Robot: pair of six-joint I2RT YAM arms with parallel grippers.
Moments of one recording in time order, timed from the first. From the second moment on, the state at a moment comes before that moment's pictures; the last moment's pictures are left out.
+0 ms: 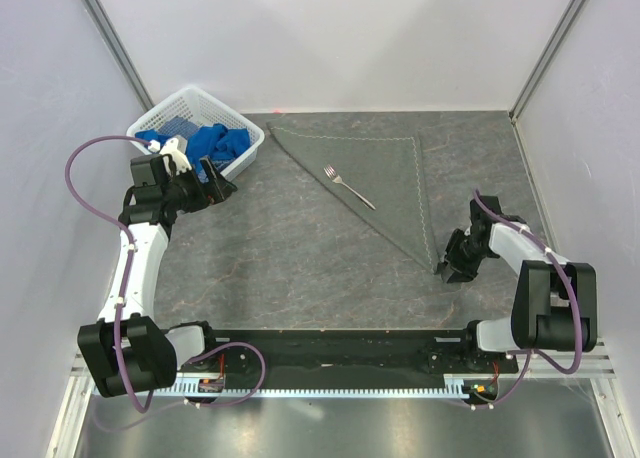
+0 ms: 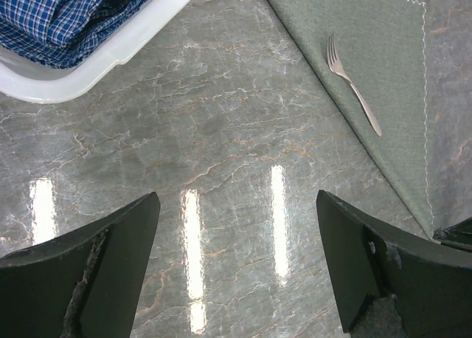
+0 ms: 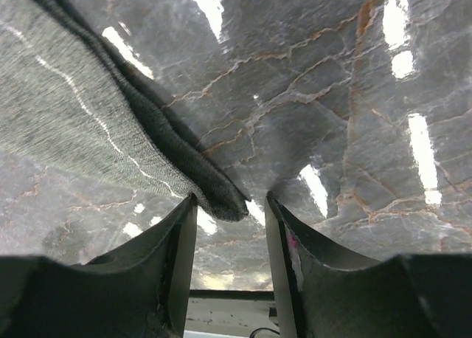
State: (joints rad) left arm 0.16 1.17 0.96 -0.43 0.45 -0.27; right arm -0.08 1.39 0.70 -0.72 -0.19 0.49
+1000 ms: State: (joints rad) left arm 0.16 1.17 0.96 -0.43 0.45 -0.27; right arm -0.11 1.44 0.70 -0.65 -0.27 0.44
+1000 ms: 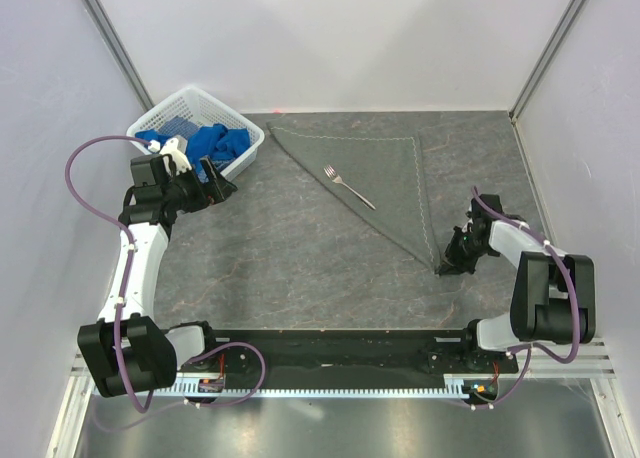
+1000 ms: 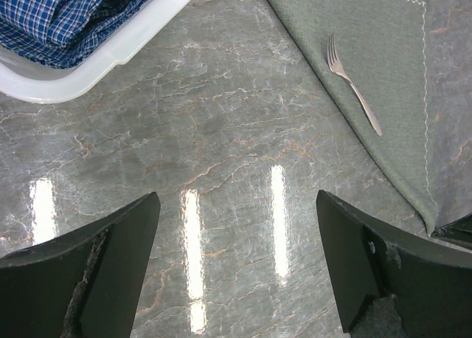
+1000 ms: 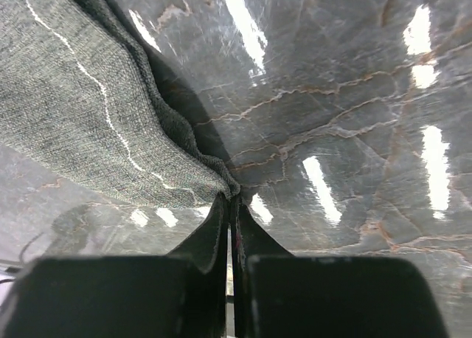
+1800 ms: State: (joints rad) left arm 0.15 1.17 0.96 -0.43 0.45 -0.27; right arm -0.28 1.26 0.83 -0.75 -0.08 0.36
